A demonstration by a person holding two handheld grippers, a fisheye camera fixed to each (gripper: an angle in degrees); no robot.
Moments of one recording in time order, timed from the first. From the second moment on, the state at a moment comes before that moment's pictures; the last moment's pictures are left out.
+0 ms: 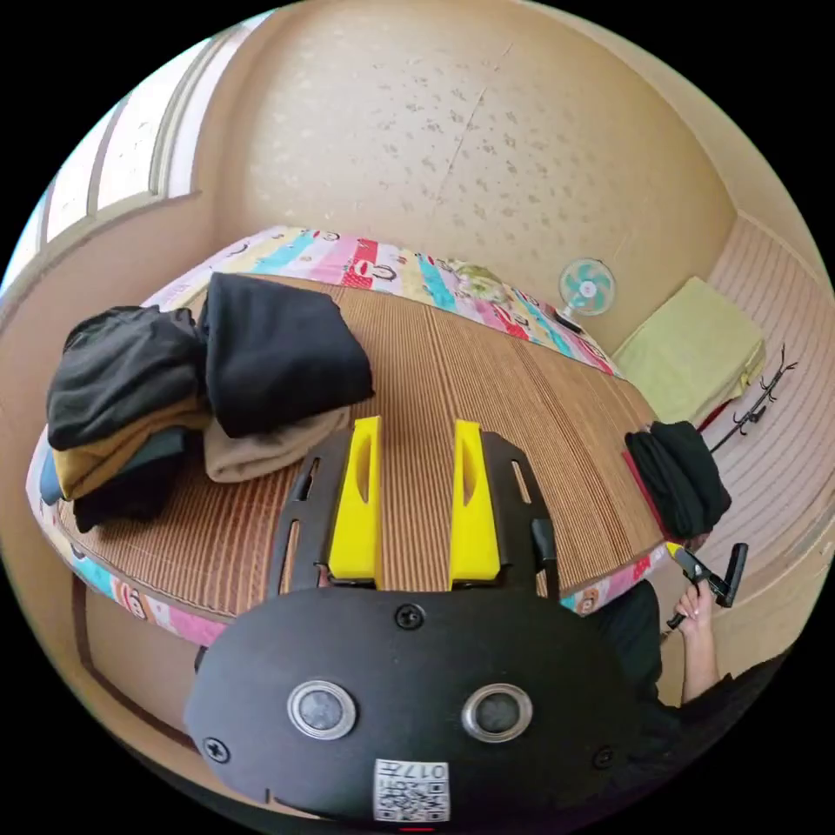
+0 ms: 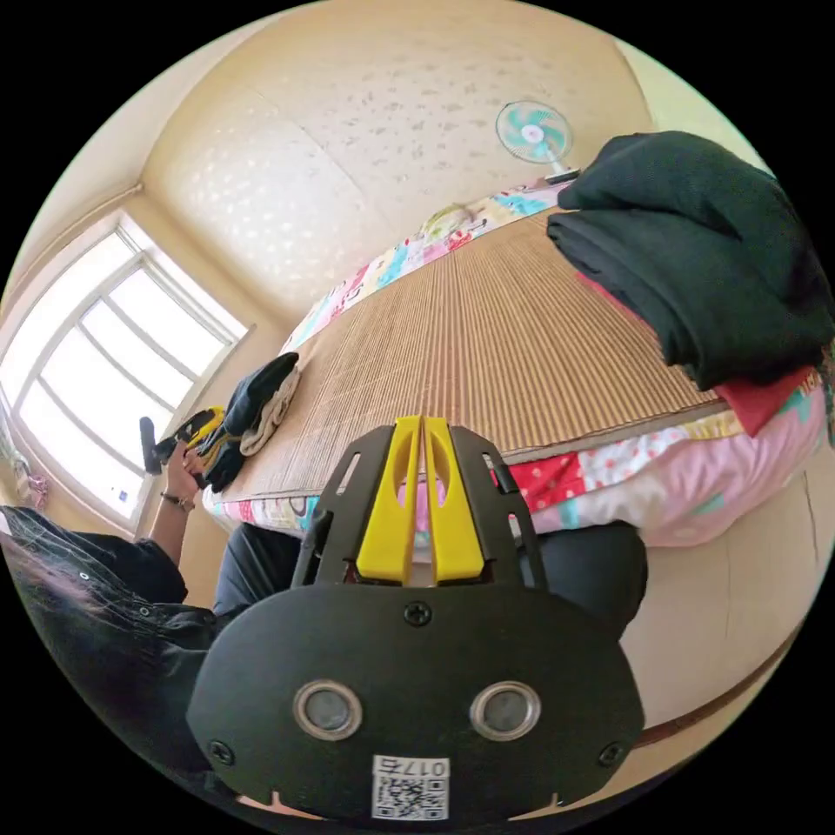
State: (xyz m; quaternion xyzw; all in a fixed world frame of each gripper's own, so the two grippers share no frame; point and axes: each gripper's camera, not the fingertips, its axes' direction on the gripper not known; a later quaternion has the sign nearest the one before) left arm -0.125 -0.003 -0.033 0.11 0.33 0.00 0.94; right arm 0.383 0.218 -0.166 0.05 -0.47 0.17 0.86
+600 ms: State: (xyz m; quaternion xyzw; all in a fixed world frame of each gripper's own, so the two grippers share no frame) left arm -0.023 -0.022 -0.059 -0.04 0.59 0.20 0.78; right arm 0.307 0.222 -0.228 0.07 -0.45 0.06 0.89
